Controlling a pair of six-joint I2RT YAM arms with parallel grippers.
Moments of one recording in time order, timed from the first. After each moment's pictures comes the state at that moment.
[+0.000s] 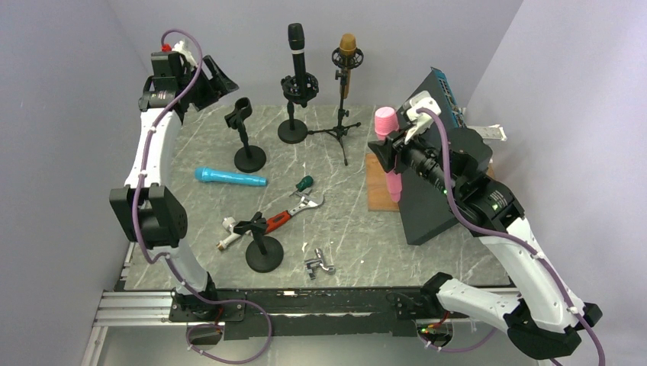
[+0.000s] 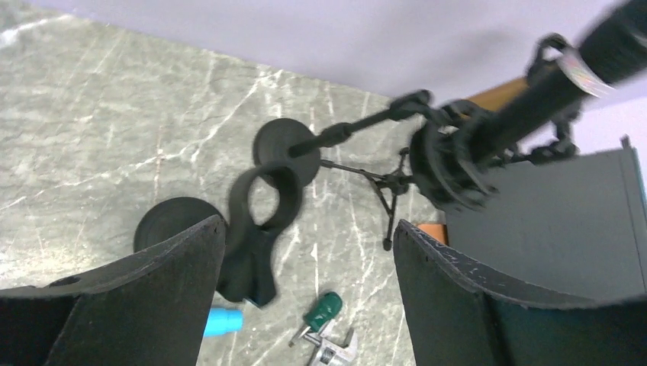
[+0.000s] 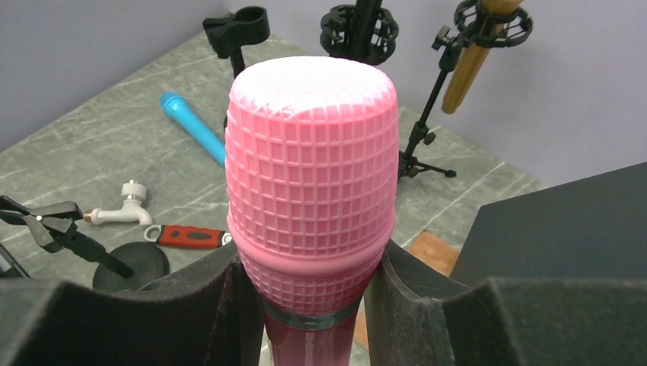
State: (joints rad) left arm 0.05 1.77 1.87 -0.54 0.36 -0.49; right arm 0.64 0.98 1.40 -0.54 0.01 -0.05
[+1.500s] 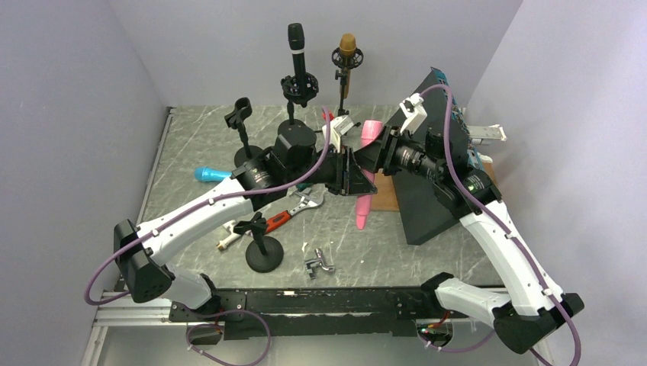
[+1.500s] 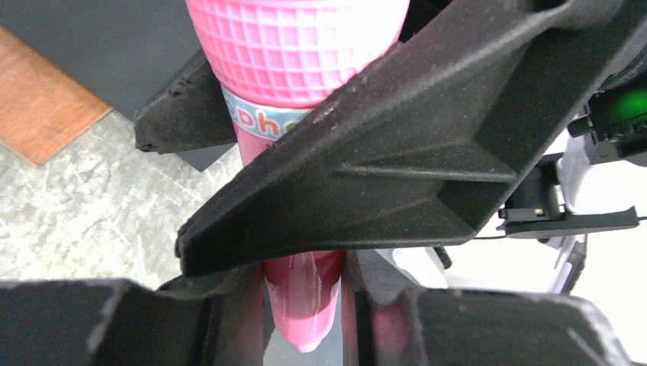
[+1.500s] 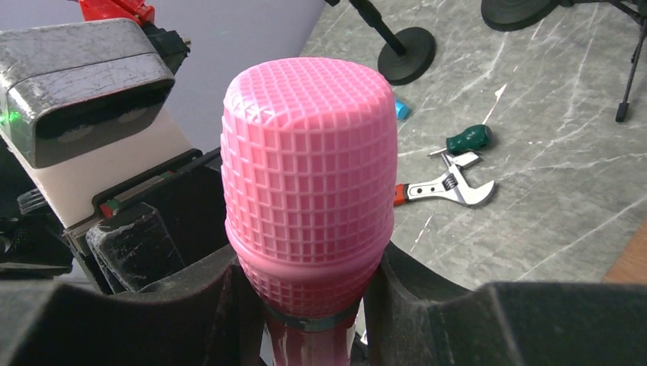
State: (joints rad) left arm -0.92 1.44 1.42 -0.23 0.43 -0.74; right arm 0.48 1.06 1.30 -0.50 -0.40 0.60
